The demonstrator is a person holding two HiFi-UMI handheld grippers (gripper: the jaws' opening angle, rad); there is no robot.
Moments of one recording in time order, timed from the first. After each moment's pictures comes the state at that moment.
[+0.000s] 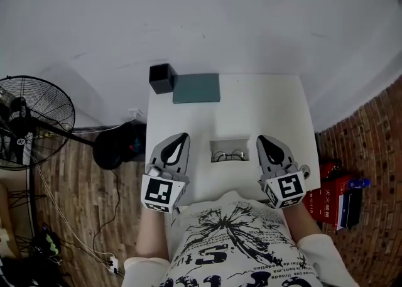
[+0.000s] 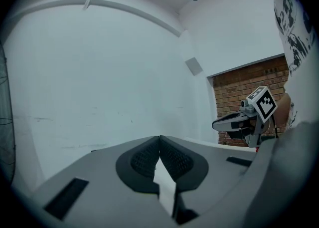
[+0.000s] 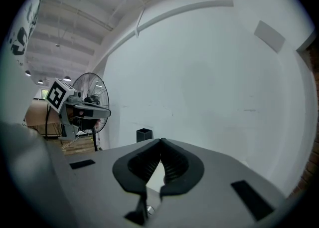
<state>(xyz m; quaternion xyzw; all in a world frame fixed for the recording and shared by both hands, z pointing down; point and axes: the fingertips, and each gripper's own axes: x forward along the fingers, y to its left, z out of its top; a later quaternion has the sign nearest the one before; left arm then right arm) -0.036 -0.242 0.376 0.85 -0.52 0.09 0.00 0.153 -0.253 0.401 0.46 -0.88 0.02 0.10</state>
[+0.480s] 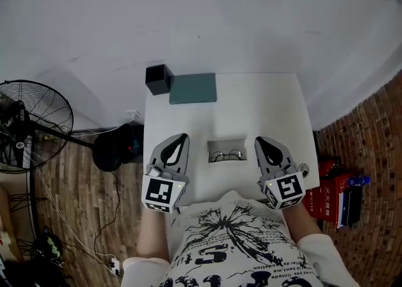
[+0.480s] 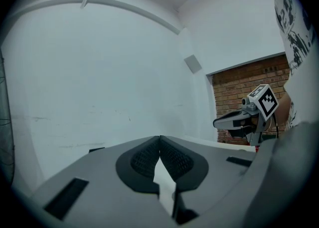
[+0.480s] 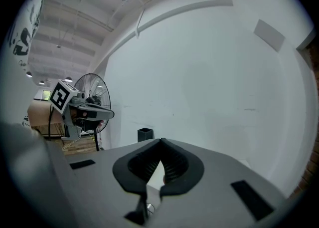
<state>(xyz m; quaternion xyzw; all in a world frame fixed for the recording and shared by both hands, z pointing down) -0.028 -0.246 0.381 0.85 -0.52 0.10 0.00 0.158 -0.249 0.403 0.45 -0.89 0.02 0.10</state>
